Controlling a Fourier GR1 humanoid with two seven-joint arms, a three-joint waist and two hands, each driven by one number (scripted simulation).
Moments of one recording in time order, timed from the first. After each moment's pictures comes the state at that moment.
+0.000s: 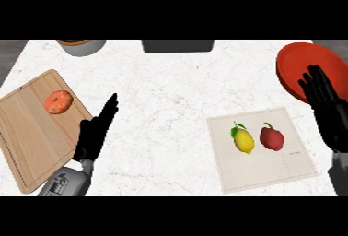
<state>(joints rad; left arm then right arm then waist) -0.18 0.25 -0.28 -1.33 0.12 0.20 0.07 -0.16 -0.47 0.03 -1.53 -0.33 -0.06 -0.04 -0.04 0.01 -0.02</state>
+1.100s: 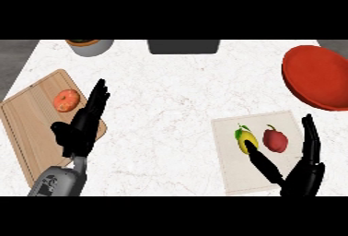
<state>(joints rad) -0.17 0.23 -0.21 -1.50 0.13 0.25 0.05 0.15 -0.14 0.23 -1.67 0.61 -0.98 -0.05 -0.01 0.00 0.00</state>
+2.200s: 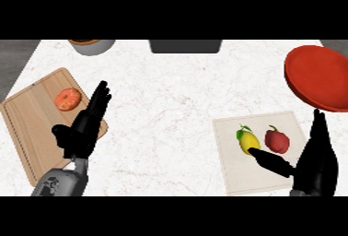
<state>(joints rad) -0.16 0.20 -0.18 -1.50 0.10 0.20 0.04 0.09 -0.01 0.12 -1.92 1.06 -0.31 0.81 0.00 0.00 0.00</state>
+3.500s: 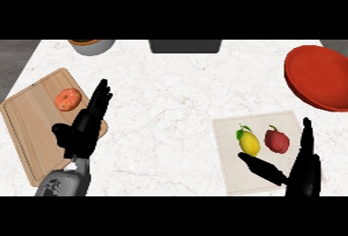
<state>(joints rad) -0.15 0.11 -0.11 -1.56 0.00 0.14 0.10 0.18 0.00 0.14 -1.83 0.77 -0.52 0.53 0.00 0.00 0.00</state>
